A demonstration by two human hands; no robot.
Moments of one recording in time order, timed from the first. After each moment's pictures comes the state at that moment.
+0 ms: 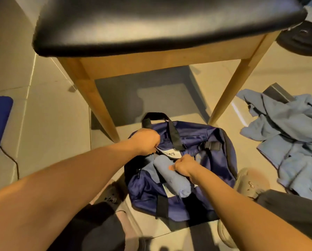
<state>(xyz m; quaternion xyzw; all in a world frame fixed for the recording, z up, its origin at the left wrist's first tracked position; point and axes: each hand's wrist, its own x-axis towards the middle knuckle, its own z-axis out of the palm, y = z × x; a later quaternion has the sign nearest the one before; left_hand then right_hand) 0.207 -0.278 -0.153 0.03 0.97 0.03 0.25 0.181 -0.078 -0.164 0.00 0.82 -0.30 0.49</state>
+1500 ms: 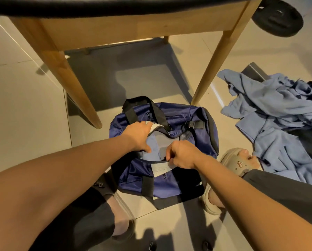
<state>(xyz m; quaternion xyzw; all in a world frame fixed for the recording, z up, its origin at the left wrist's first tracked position) 0.228 -0.237 -0.172 -0.02 0.96 0.10 0.25 0.186 -0.032 -0.142 -0.37 0.85 -0.05 0.38</state>
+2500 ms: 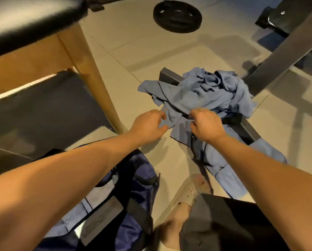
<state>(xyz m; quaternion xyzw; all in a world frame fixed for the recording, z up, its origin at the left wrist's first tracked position) -0.007 0.004 -0.135 0.14 0.95 0.27 0.07 -0.020 0.232 -0.121 -0.12 0.99 -0.01 0.04</state>
